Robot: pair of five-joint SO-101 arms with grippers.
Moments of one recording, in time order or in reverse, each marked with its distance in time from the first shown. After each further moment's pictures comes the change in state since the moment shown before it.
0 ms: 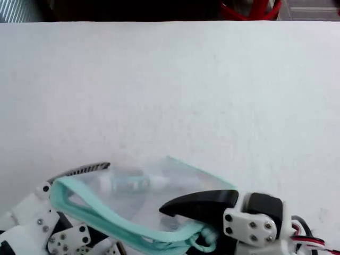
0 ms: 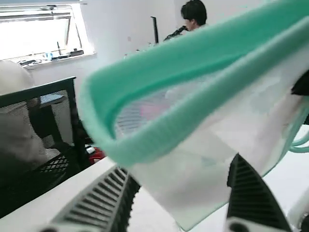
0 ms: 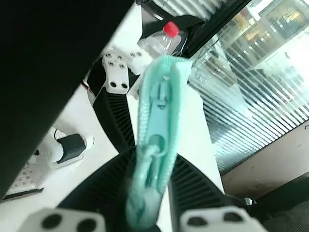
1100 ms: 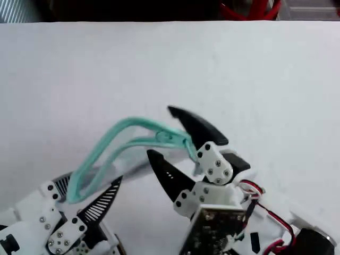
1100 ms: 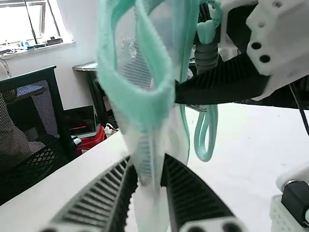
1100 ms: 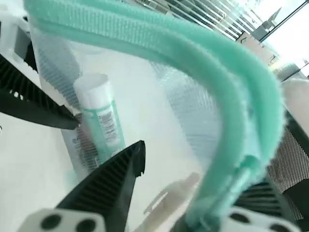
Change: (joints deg) left arm 5.0 0.0 -0.4 3.1 -1.1; right arm 24.0 -0.4 27.4 -18.3 -0.8
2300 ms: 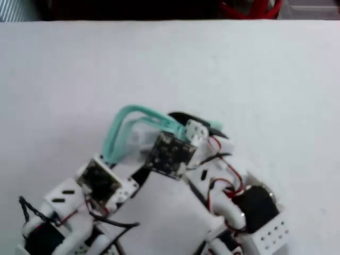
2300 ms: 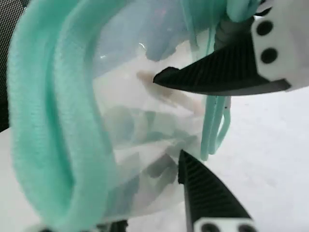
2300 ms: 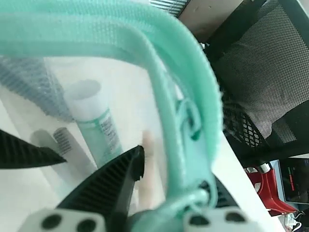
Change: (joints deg) left arm -12.8 1.1 31.2 -15.4 0.3; right arm 10.7 0.3 29.6 -21.1 3.1
